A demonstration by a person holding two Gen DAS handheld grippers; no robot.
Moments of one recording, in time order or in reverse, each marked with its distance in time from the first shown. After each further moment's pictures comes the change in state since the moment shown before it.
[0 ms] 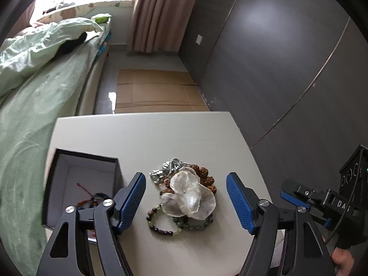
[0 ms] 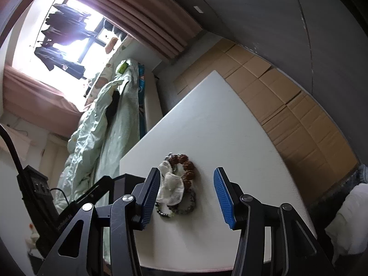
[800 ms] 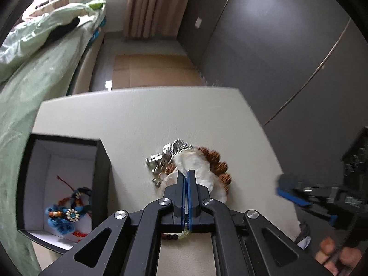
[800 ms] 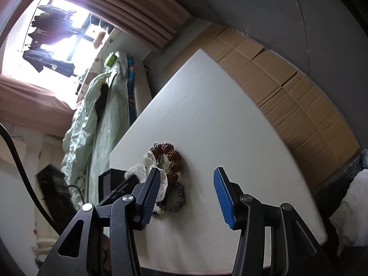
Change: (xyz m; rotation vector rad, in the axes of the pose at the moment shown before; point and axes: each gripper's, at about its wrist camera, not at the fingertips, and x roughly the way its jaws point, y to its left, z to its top) left arm 0.040 0.006 -0.013 0.019 0.071 -0.001; right arm 0.041 -0.009 -0.003 0.040 0.104 -0.012
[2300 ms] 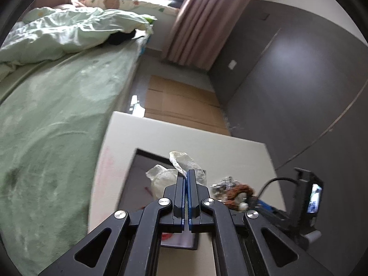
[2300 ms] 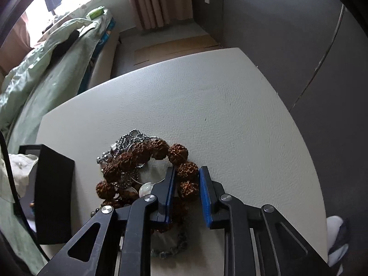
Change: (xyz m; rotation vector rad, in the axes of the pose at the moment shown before) left arm -0.084 0.106 0.002 -0.236 -0.183 0.061; right arm 0.087 0.078 -0.017 -0.378 -0.045 -0.538
